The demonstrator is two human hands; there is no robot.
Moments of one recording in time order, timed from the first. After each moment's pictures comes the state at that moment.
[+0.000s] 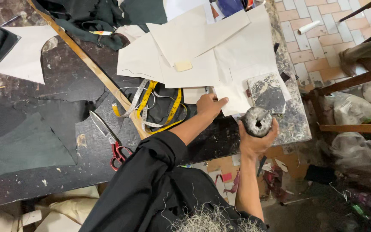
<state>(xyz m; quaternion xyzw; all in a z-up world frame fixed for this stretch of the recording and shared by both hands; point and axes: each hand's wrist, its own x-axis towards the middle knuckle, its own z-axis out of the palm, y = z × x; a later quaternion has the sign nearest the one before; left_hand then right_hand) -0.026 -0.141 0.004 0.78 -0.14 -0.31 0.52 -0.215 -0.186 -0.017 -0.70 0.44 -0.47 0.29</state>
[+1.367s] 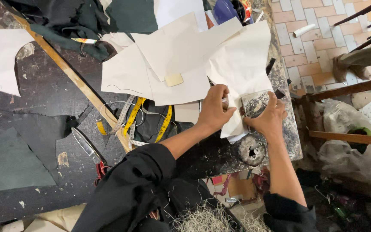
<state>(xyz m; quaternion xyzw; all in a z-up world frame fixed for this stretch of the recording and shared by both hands) -0.014 -0.168 0.093 0.74 -0.40 -0.10 0.53 -0.152 -0.338 0.050 -0.87 0.43 -0.04 0.23</state>
